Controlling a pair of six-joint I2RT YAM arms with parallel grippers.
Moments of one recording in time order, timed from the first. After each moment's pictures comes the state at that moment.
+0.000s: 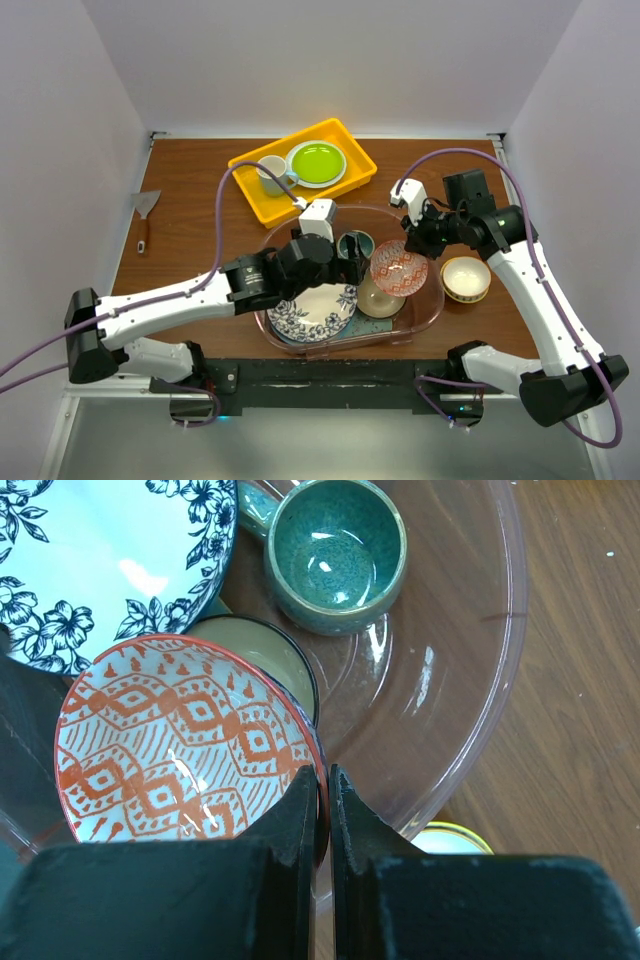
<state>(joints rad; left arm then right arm) -1.18 1.27 1.12 -0.36 -0.46 -0.80 0.33 1.14 1.29 -1.08 -0.38 -0.53</state>
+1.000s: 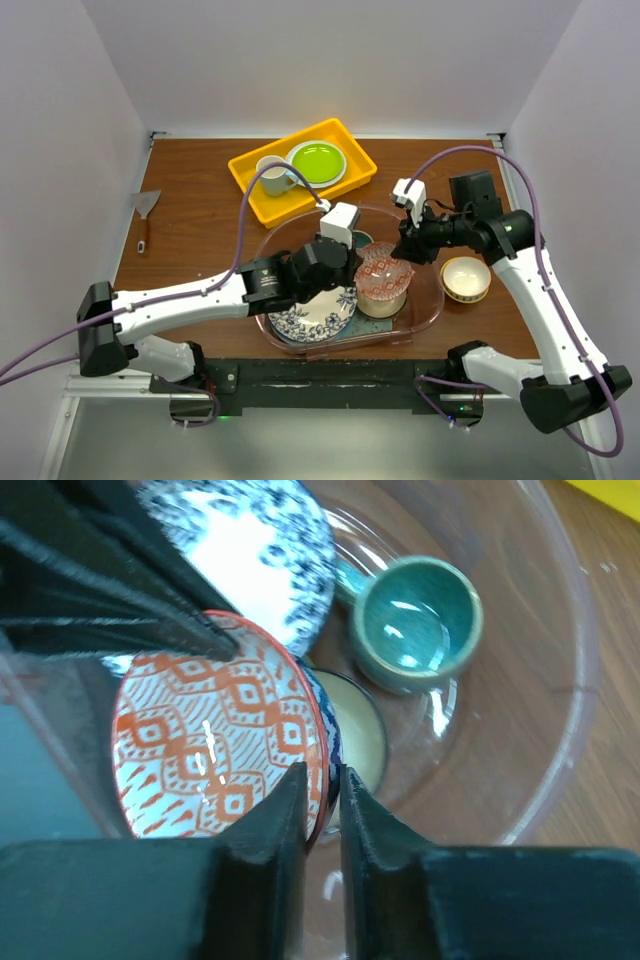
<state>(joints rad) -1.21 1.38 1.17 -0.29 -0.49 -0.63 0.32 1.11 1.29 -1.06 -0.59 -0.50</state>
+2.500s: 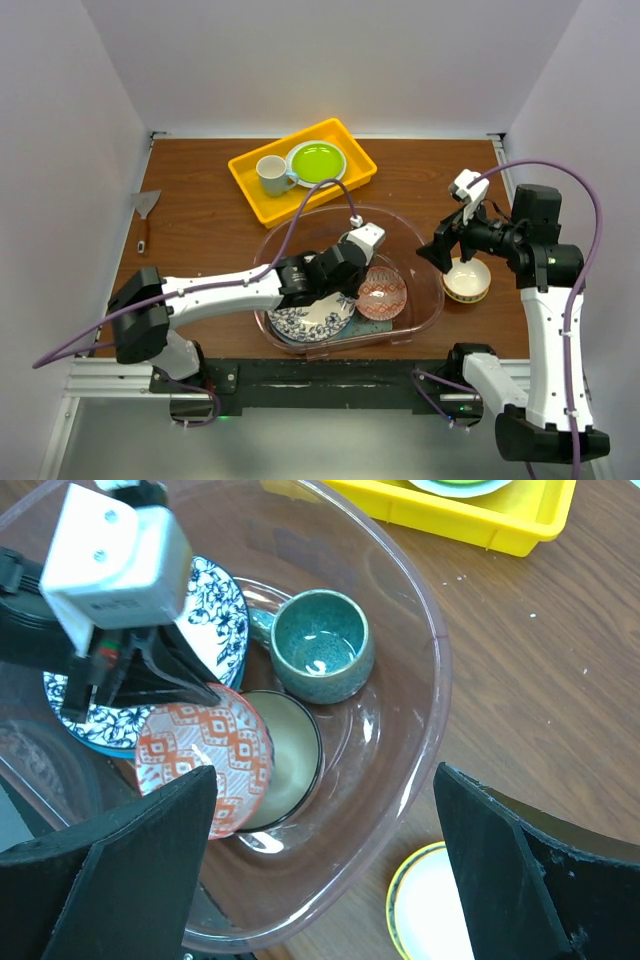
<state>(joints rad) -1.17 1.53 1.11 -0.24 -0.29 -0.43 -0.06 0.92 1.25 -1.04 -0.78 -0.48</state>
